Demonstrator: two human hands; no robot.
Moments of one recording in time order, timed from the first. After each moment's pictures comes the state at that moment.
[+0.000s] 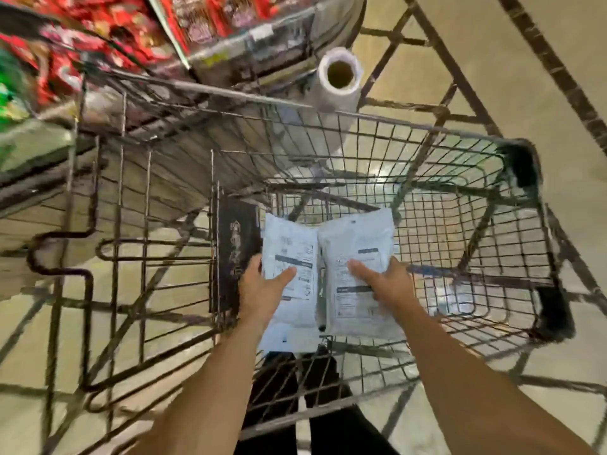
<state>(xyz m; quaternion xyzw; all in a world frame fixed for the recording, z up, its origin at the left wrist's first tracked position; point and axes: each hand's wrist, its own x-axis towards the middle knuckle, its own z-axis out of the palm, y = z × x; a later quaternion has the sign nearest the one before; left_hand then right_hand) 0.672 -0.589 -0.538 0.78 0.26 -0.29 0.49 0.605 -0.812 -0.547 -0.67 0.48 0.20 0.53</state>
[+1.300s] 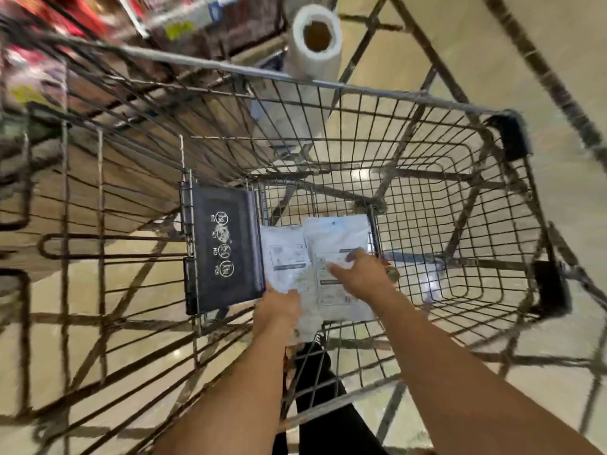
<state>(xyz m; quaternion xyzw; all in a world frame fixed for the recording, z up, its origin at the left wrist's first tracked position) 0.630 -0.623 -0.583 0.84 0.21 -0.48 0.16 0.618 -0.790 -0.547 -0.79 0.36 0.36 0.33</state>
